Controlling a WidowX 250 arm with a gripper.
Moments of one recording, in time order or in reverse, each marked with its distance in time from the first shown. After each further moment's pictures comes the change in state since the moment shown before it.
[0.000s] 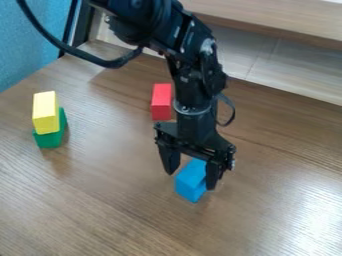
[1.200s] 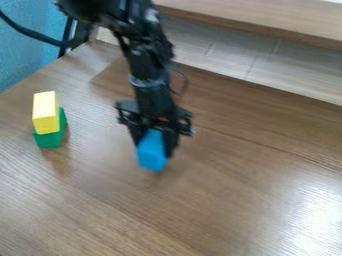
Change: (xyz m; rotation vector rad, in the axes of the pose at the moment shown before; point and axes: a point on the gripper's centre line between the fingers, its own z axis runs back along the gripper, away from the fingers) arm 0.013 0.071 0.015 -0.002 -0.031 0.204
